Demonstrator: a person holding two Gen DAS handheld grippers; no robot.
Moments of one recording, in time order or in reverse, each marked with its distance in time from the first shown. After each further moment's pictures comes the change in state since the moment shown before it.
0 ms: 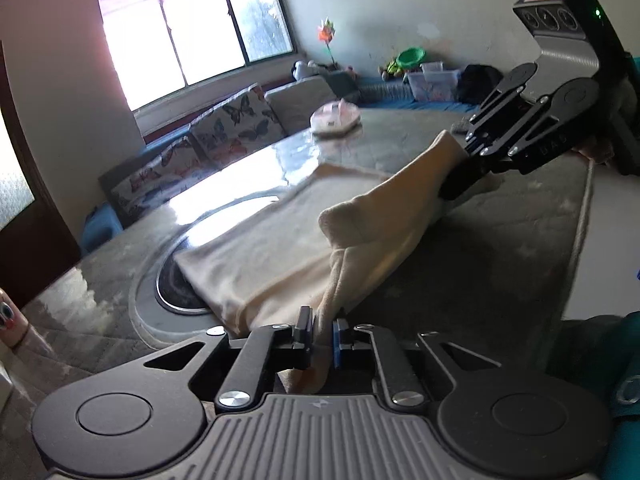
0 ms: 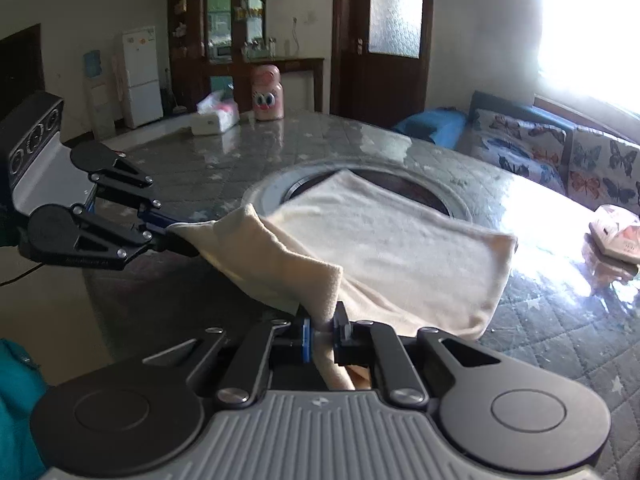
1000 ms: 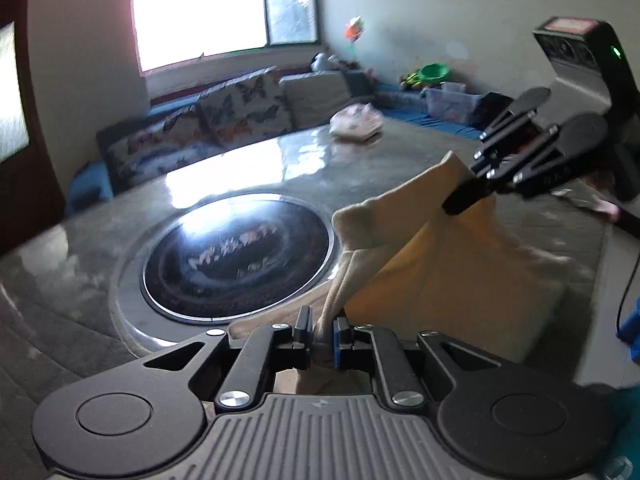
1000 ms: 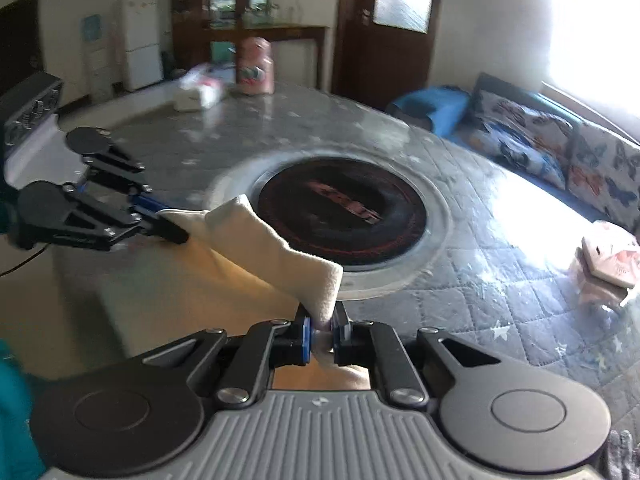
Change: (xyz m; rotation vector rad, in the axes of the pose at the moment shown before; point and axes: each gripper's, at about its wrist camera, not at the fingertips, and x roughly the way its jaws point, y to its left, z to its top) left arm 0.064 0.044 0.019 -0.209 0.052 -0.053; right arm 0.041 -0.041 0.042 -0.030 0.137 -0.035
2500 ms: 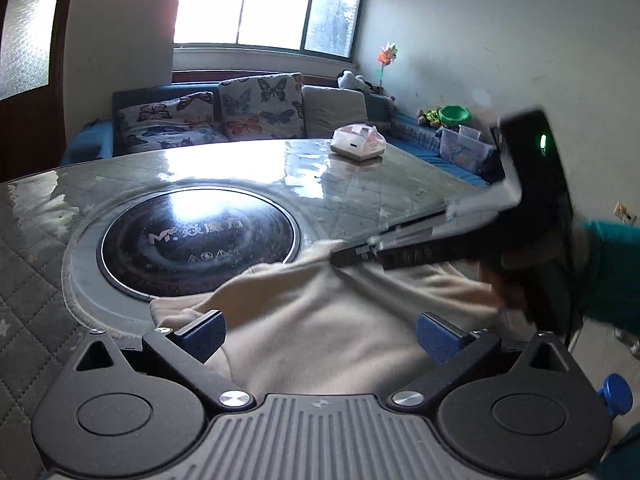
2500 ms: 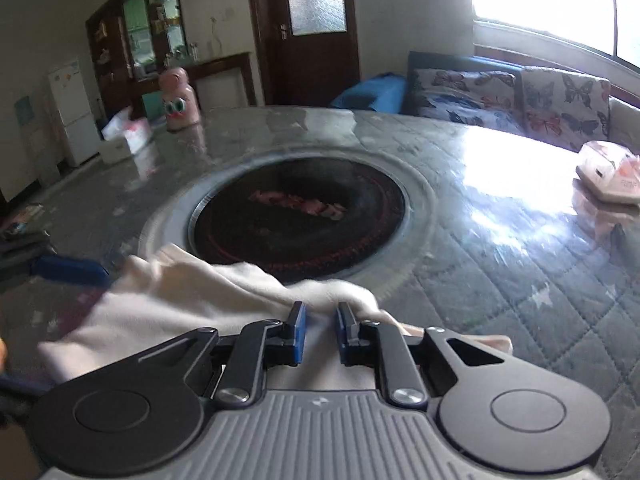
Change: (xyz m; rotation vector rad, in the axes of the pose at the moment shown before) left arm -0.012 -0.036 -0.005 -0.197 -0.063 -0.047; right arm 0.059 -0.011 -0.014 0.250 -0.103 -0.031
